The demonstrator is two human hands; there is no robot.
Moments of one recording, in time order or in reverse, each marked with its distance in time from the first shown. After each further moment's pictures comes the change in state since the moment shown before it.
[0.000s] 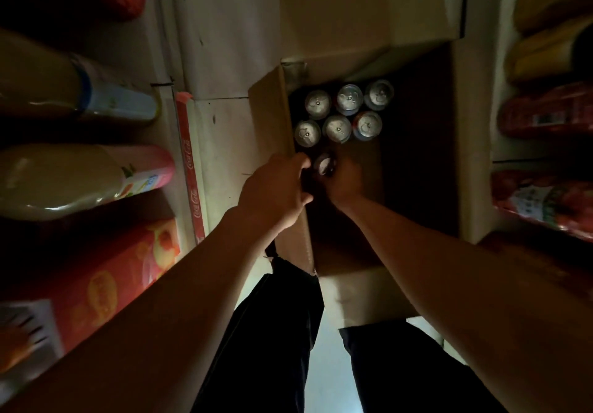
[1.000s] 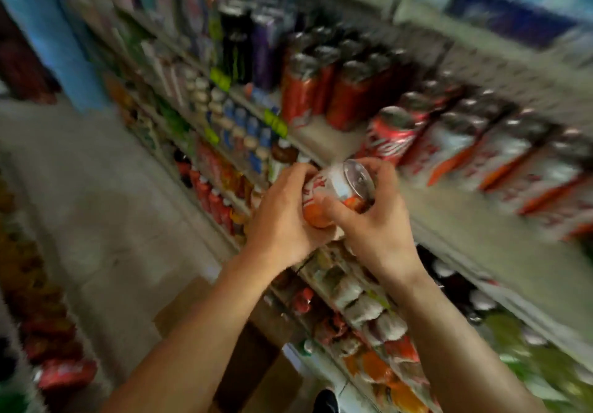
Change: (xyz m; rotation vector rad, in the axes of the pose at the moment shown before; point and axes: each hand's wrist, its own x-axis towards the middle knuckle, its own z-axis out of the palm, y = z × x) left_hand -0.439 0.567 -0.284 -0.168 0.296 1.170; right_hand -0.620 -0.253 -0.640 0.636 1.006 -0.393
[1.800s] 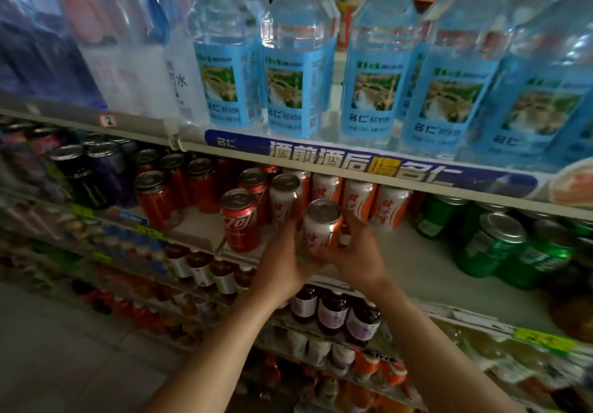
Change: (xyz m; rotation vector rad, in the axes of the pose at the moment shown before) left_hand 0.048 0.102 0.119 -0.150 -0.419 0.183; right_hand 0.008 0.057 -0.149 -0.095 0.367 0.100
